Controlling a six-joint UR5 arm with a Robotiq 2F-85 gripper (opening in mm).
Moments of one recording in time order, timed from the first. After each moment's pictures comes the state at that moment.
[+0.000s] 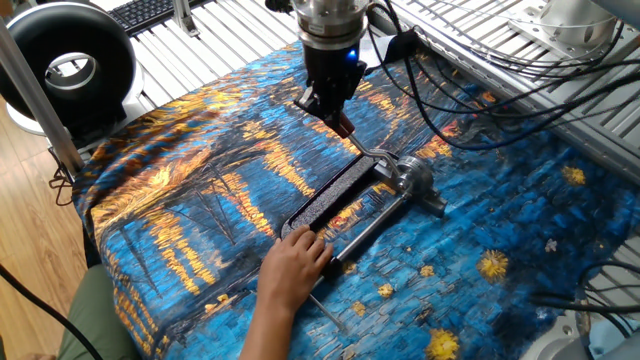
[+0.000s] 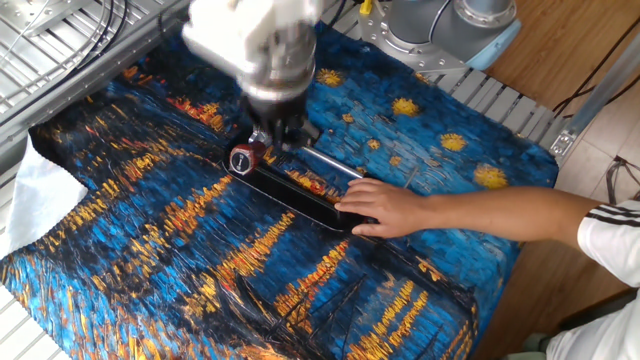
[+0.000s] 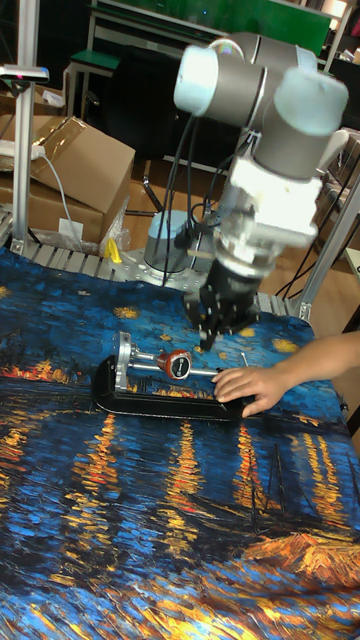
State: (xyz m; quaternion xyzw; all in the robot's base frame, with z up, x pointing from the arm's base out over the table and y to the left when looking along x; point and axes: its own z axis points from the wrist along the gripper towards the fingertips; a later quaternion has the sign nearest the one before) arm 0.515 0.062 0.173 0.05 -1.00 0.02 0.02
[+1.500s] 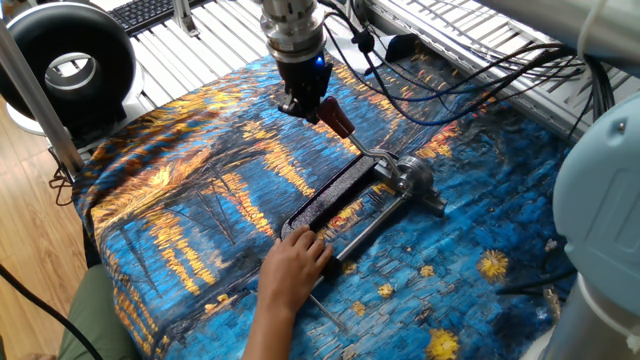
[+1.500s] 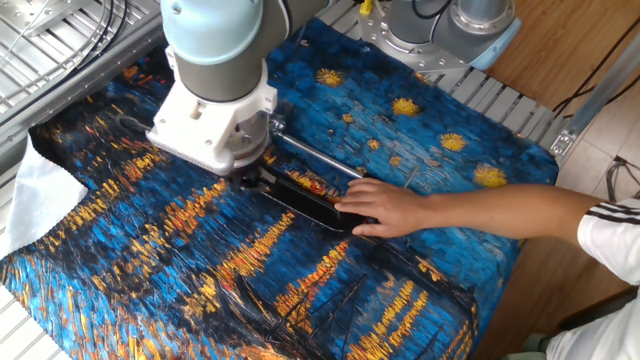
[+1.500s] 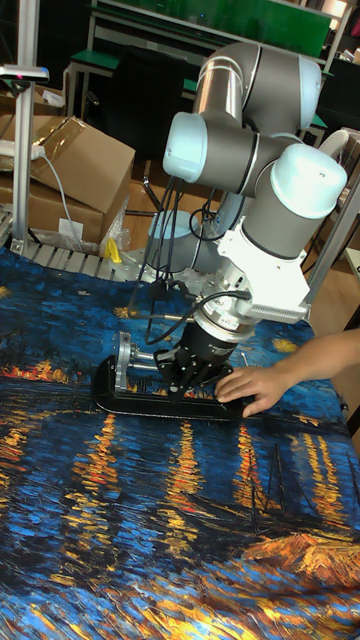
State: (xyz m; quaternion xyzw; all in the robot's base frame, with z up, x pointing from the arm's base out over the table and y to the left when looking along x) arm 0.572 0.020 0.119 0.14 -0.99 0.08 0.04
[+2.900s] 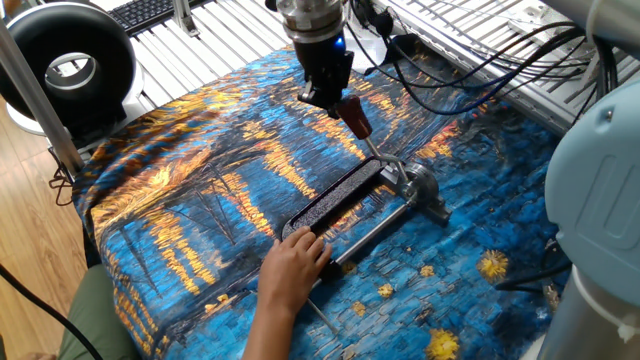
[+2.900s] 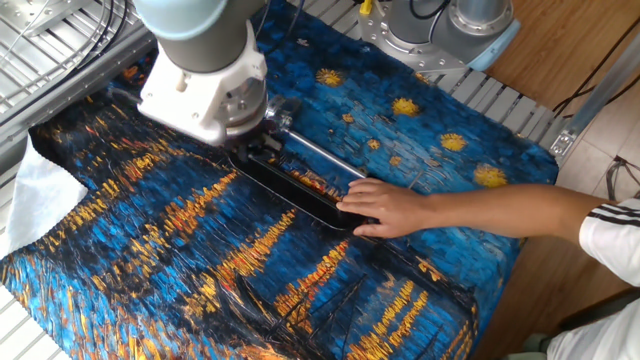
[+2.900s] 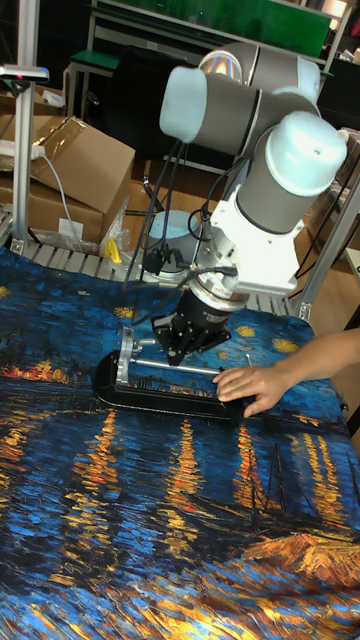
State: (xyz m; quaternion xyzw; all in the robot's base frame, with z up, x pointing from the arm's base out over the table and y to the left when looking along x) arm 0.507 0.006 0.161 0.12 -0.98 0.06 0.13
